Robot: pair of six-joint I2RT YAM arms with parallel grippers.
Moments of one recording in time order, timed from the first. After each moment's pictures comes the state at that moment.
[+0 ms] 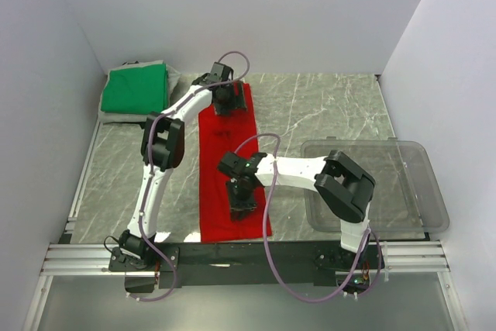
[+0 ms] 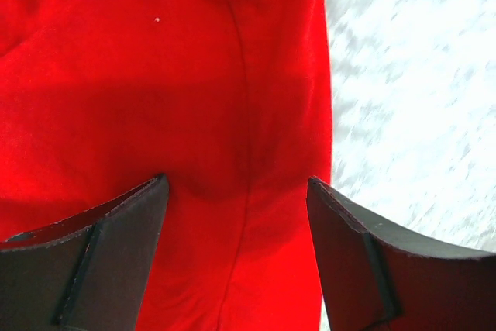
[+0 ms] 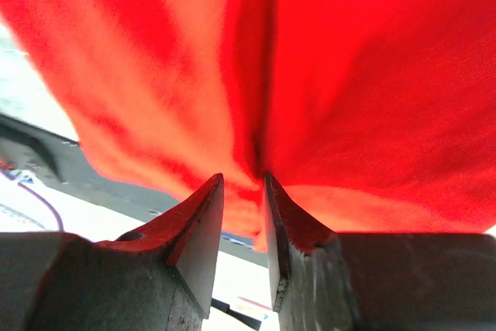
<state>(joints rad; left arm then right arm) -0.39 2.47 2.15 -0.61 0.16 -0.54 1.03 1.87 1.22 -0.70 -0.24 0.91</state>
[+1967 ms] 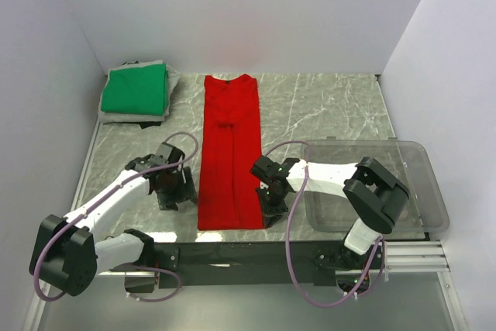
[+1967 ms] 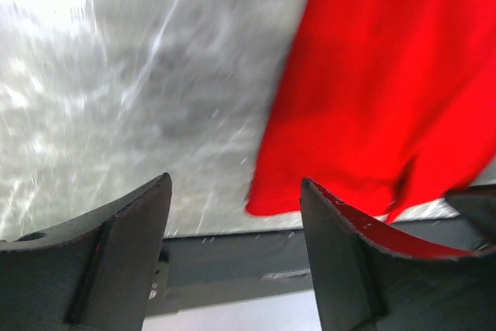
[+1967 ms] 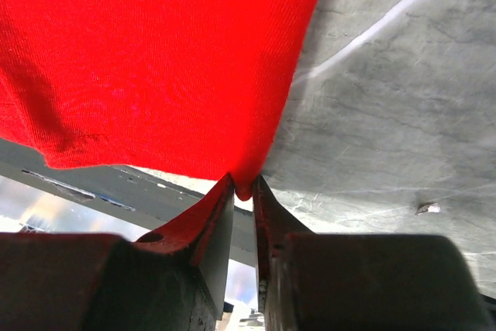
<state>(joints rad) -0.40 1.13 0.68 -0.81 0.10 -0.70 0.90 1.64 0.88 -0.66 -0.28 0.72</state>
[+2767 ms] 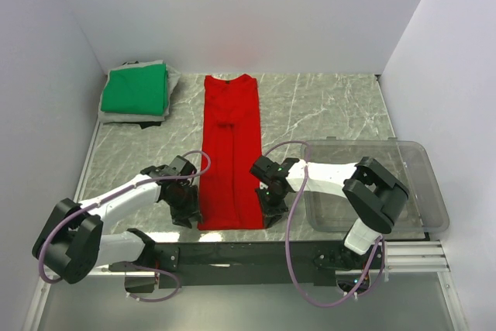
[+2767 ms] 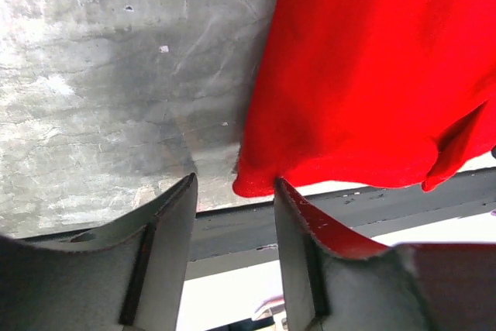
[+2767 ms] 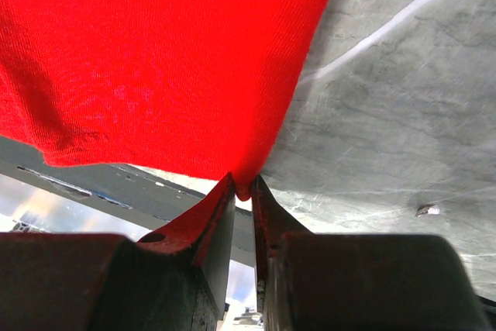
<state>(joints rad) -0.54 1.21 0.56 -0.74 0.24 -0.79 0.90 1.65 0.88 -0.67 -0.28 0.70</state>
